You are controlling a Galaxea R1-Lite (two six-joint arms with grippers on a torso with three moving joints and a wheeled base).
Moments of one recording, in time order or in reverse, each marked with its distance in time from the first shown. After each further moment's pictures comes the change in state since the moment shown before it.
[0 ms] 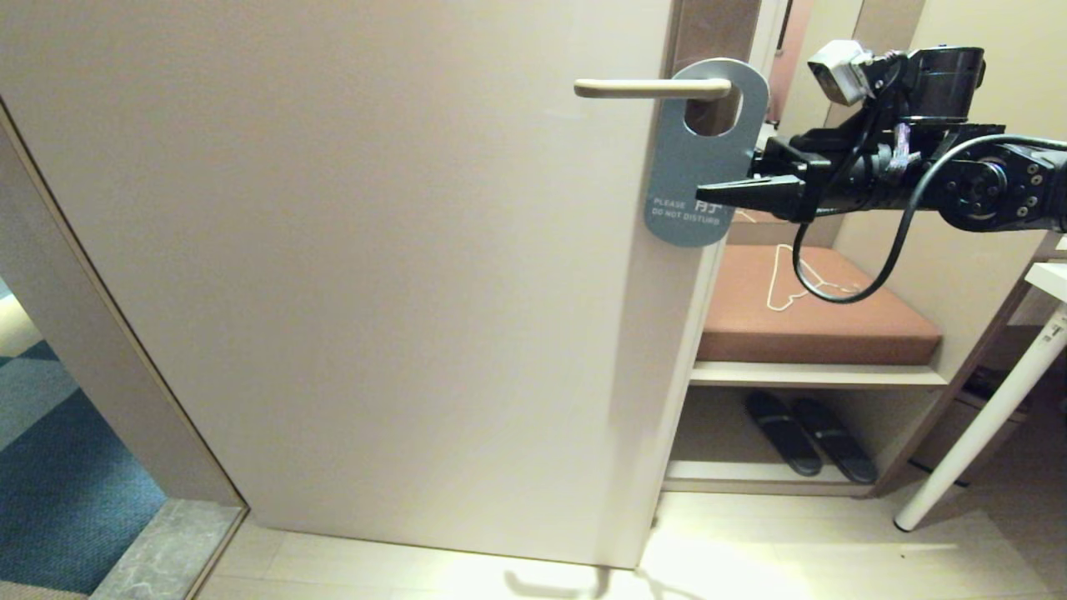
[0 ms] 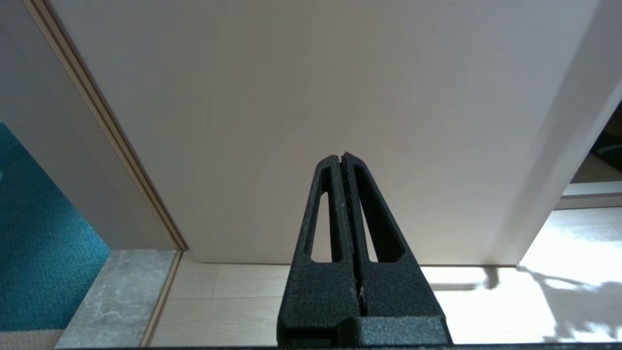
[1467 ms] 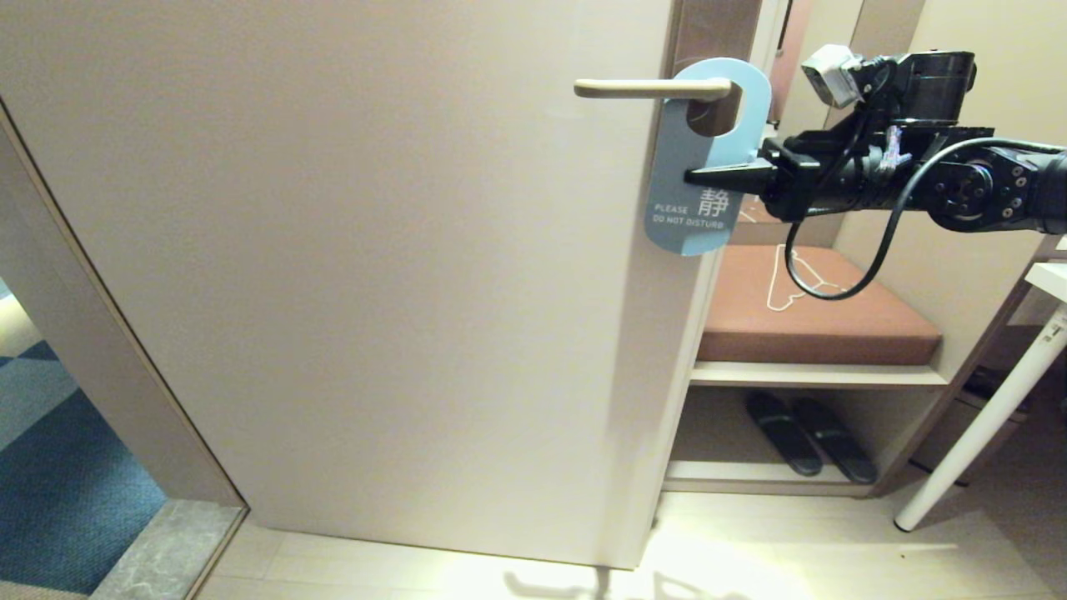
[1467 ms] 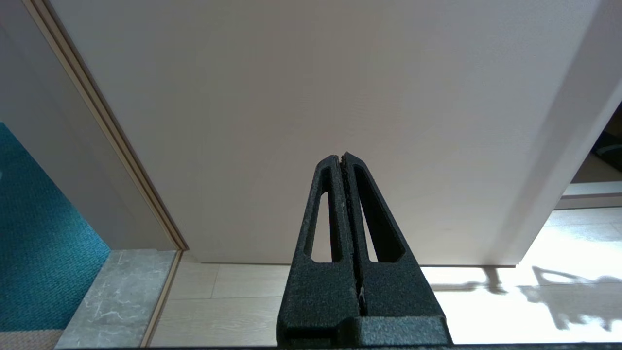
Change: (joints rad) left arm 0.000 0.000 0.000 0.000 0.000 0.000; right arm 0.000 0.027 -0.026 -0.006 -0.024 -0.008
